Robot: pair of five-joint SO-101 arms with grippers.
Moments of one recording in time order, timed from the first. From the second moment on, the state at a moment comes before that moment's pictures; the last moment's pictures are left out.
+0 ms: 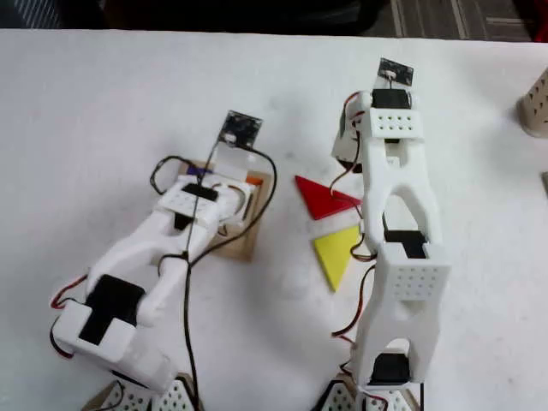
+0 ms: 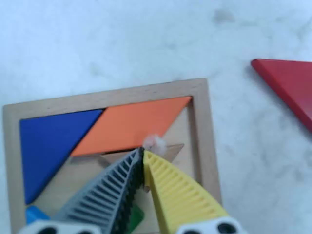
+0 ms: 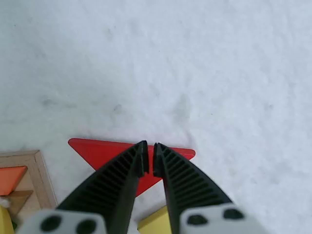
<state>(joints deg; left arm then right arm) 13.5 6.4 36.4 28.1 4.1 -3.5 33.2 -29.5 85.3 -16.2</state>
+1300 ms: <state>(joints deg) 7.7 3.2 40.4 38.0 4.3 -4.3 33.2 -29.5 83.5 -16.2</state>
